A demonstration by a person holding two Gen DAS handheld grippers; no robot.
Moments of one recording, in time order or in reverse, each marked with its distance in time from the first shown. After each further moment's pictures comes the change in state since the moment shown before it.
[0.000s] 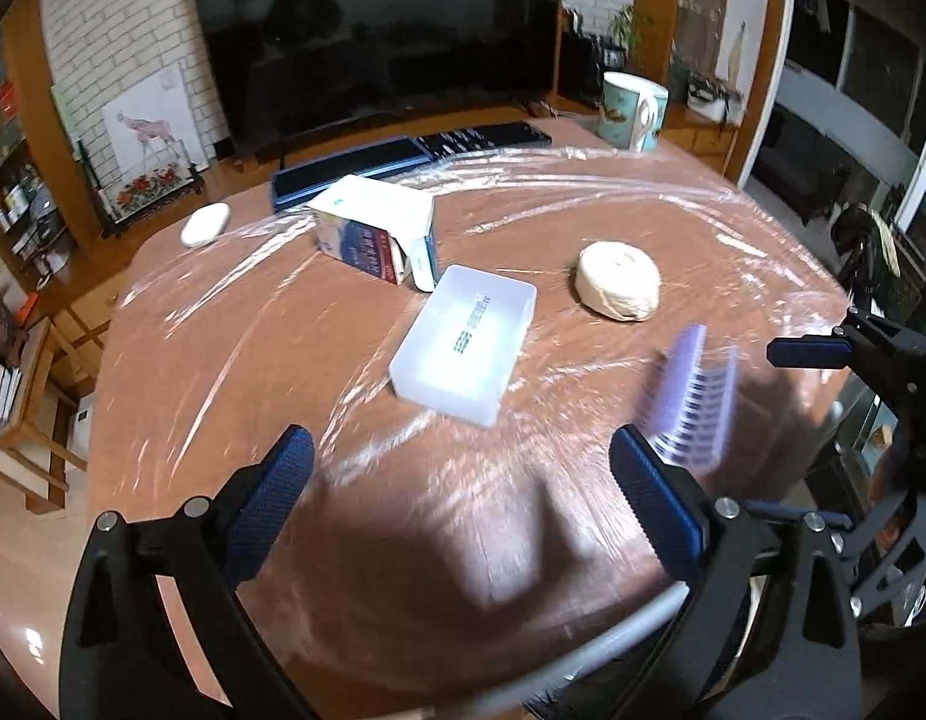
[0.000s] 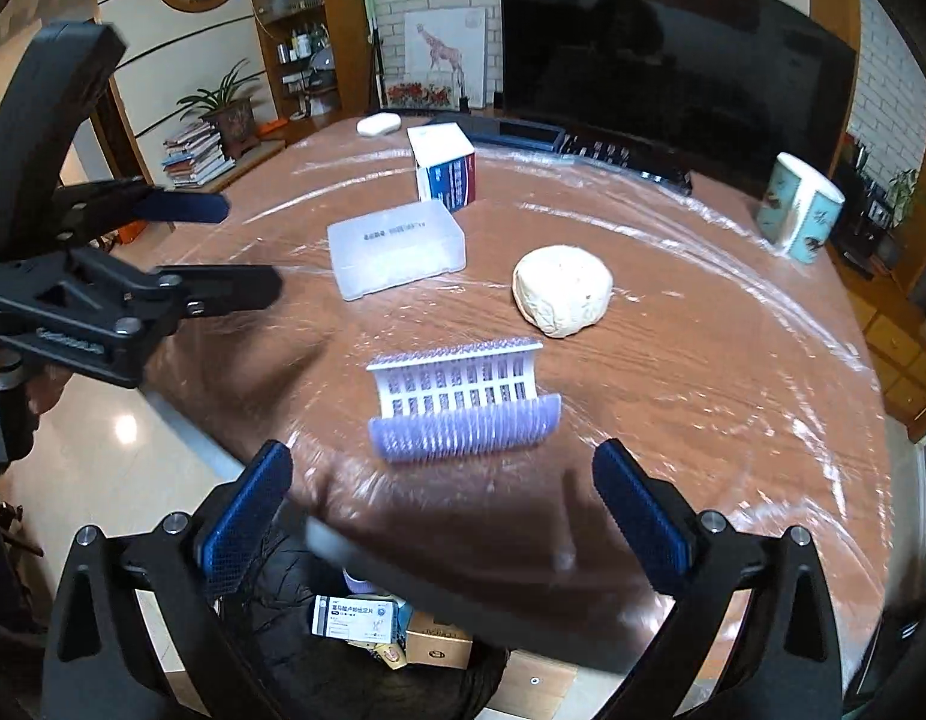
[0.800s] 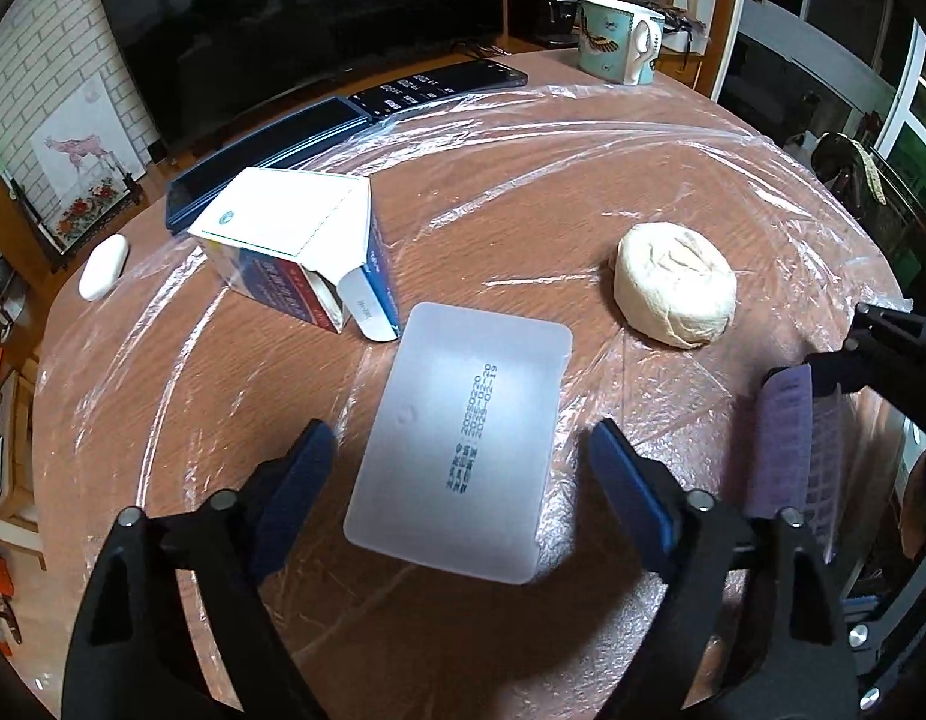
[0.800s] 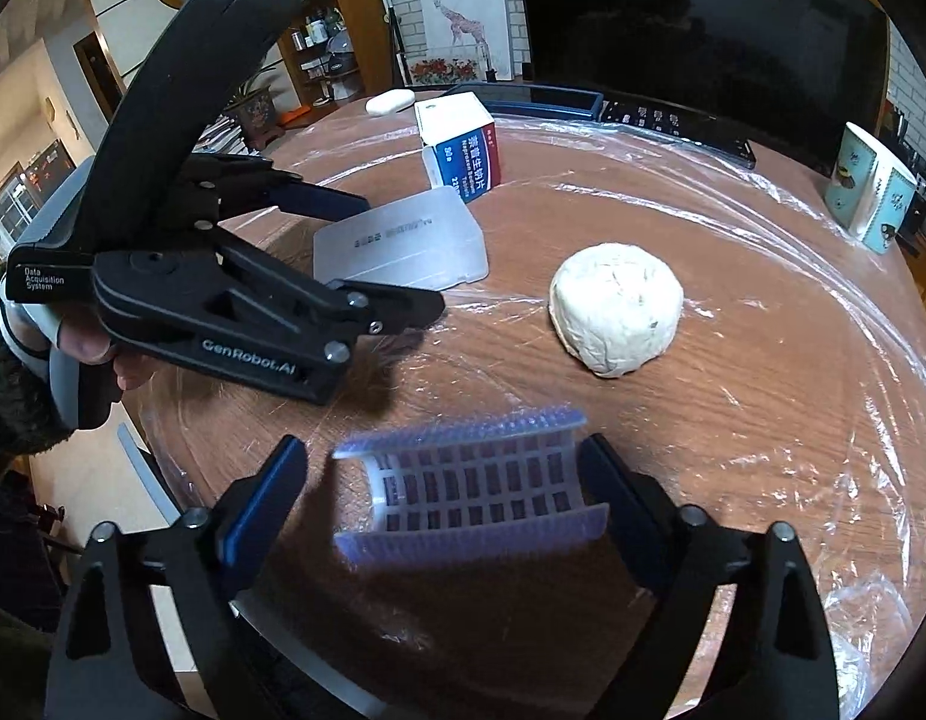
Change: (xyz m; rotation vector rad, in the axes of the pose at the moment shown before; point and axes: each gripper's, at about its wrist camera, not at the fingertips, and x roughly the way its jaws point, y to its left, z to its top) left arm 0.079 0.001 0.041 0.129 0.115 -0.064; right arm 0.042 -0.010 0.023 0.027 0.049 0.115
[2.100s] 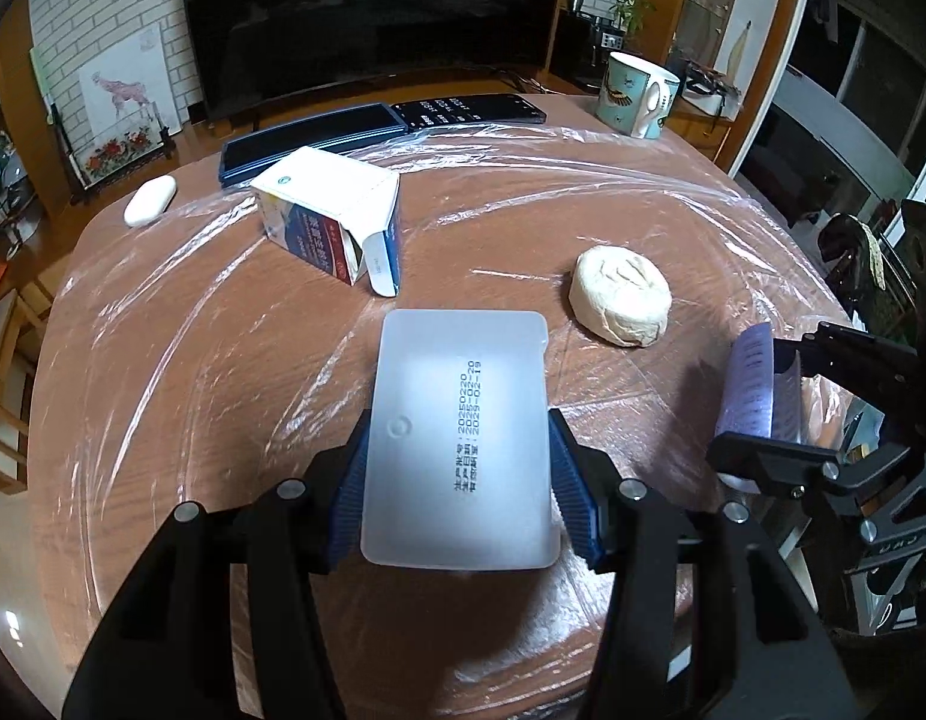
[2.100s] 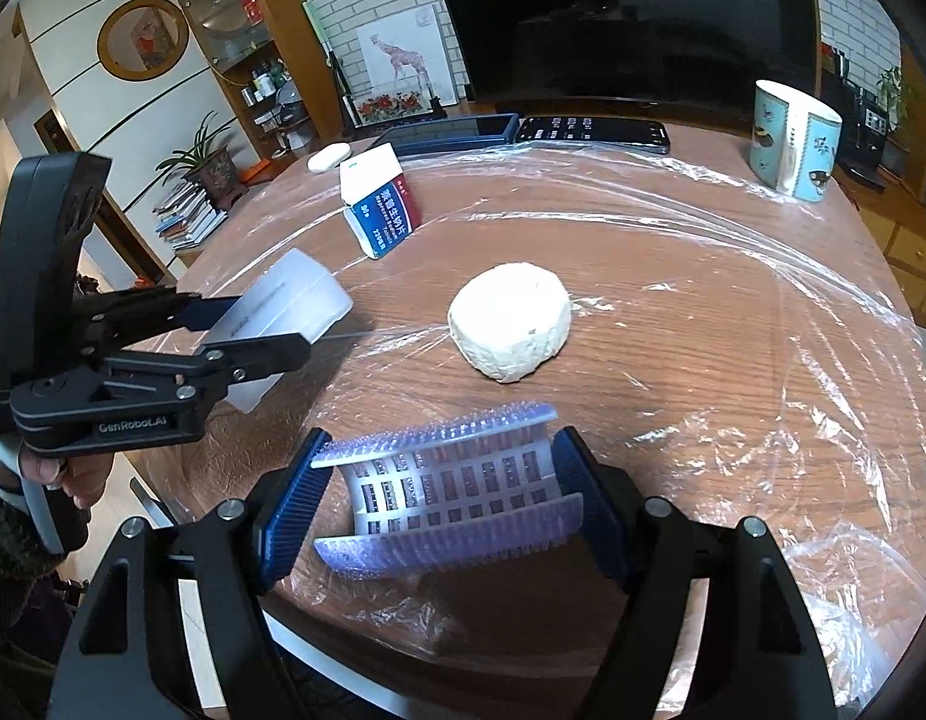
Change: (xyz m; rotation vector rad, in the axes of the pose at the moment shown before) left arm -0.042 -0.007 -0.026 -0.192 -0.063 -0.019; right arm -0.038 -0.035 -0.006 0.163 -0.076 -0.021
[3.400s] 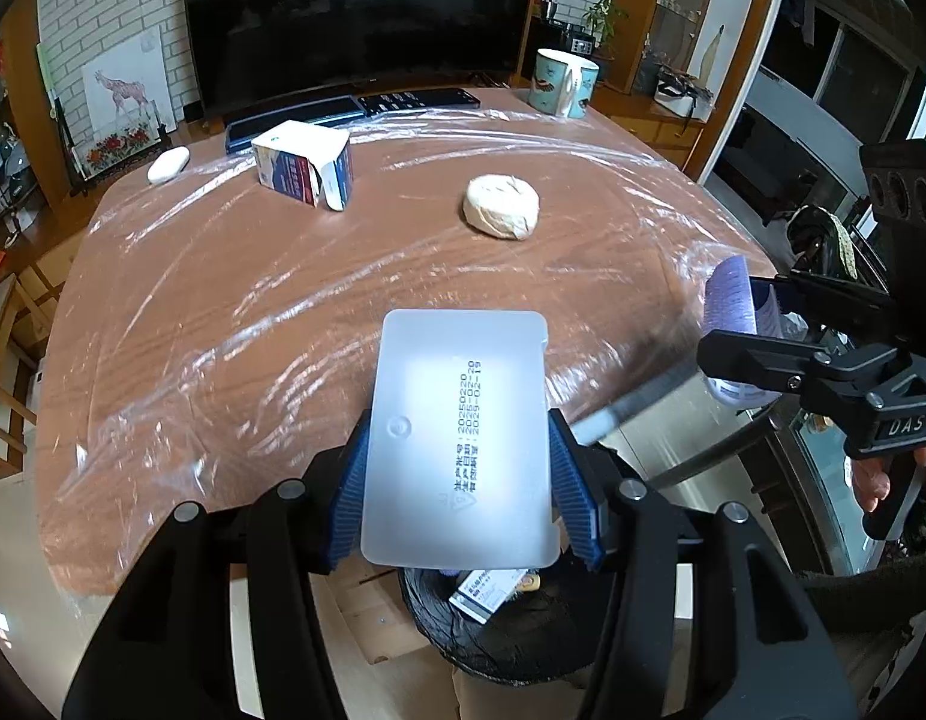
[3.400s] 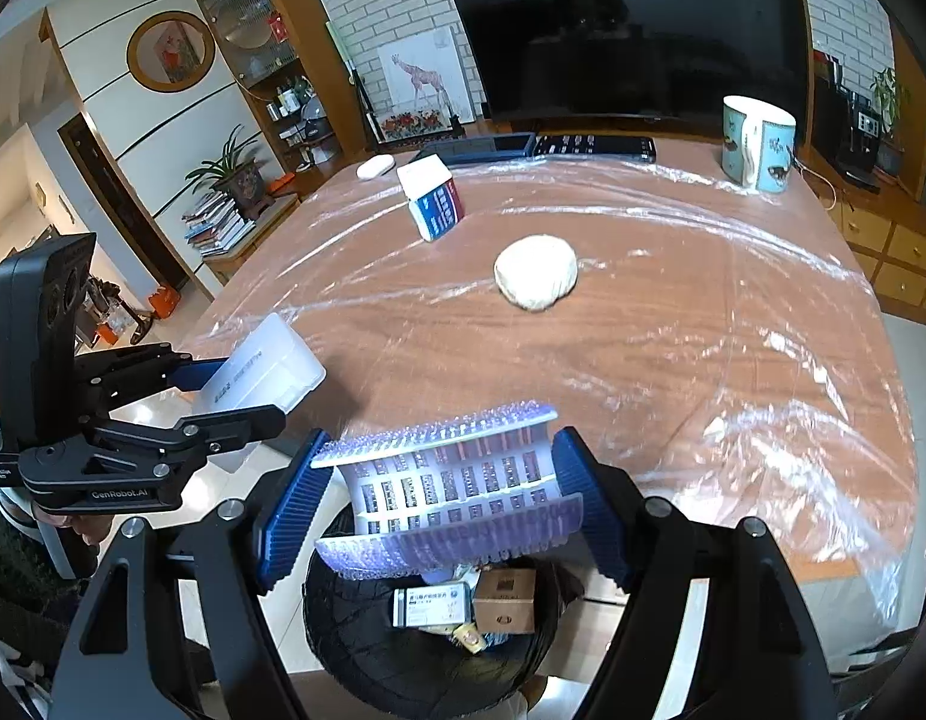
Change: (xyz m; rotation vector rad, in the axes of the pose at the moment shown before) left arm -0.068 -0.045 -0.076 0.010 -0.018 -0.043; right arm -0.067 0.019 -0.051 -0.009 -0.038 0.041
